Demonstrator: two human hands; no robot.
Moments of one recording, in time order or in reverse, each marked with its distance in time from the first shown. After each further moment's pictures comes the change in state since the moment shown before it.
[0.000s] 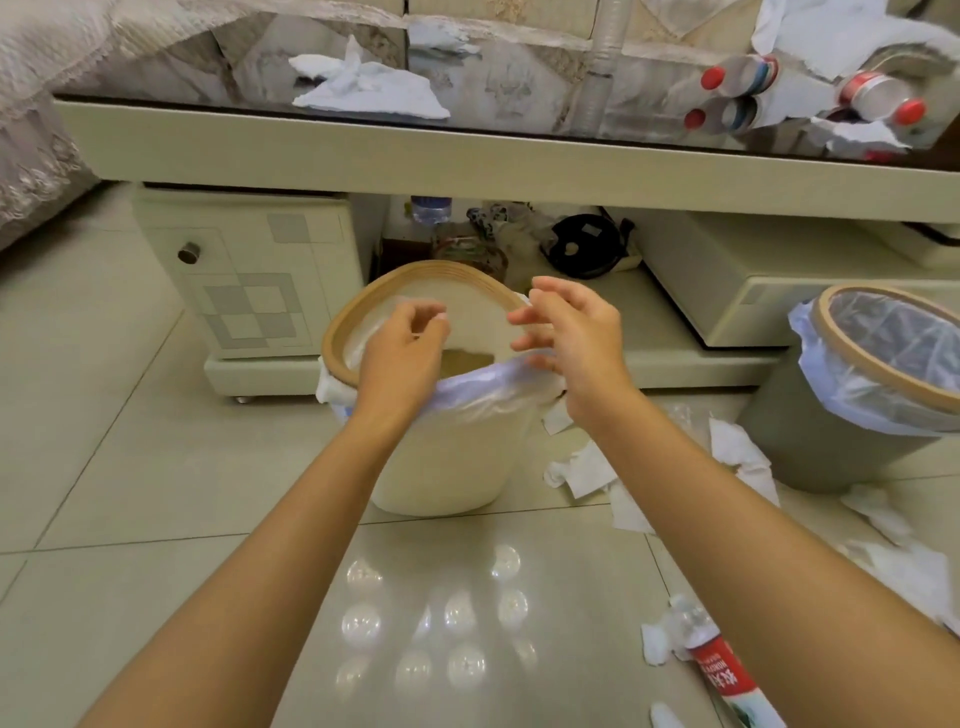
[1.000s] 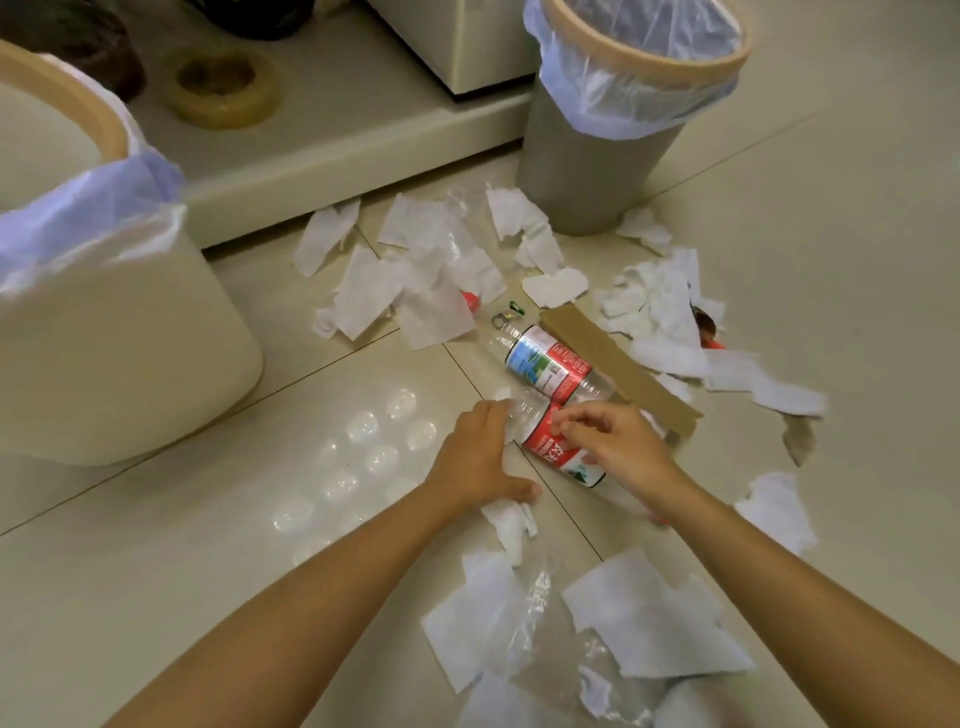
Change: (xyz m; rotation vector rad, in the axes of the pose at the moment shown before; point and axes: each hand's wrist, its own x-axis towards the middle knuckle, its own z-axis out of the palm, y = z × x) left_hand -0.216 -0.141 0.269 0.542 -1.192 0.190; right_hand -0.157 0.198 -0.295 -0.477 0.232 0.461
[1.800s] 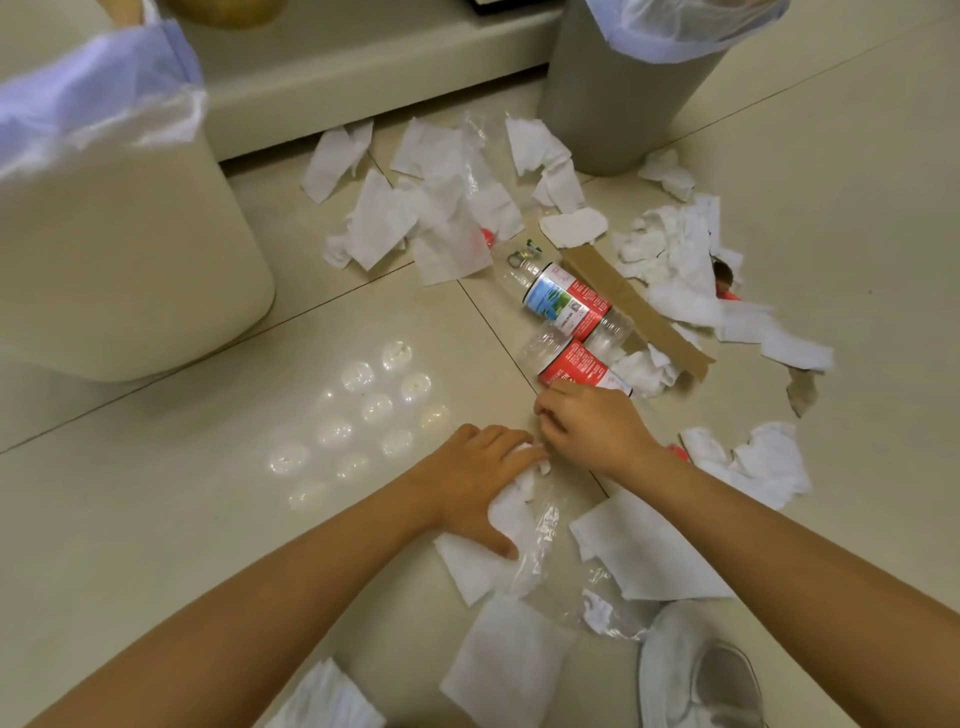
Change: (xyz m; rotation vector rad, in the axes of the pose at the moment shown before) left_hand -0.070 -0.034 0.021 0.432 -0.228 0.505; right_hand -0.005 0.029 0.041 -1.000 -0.089 -0.499
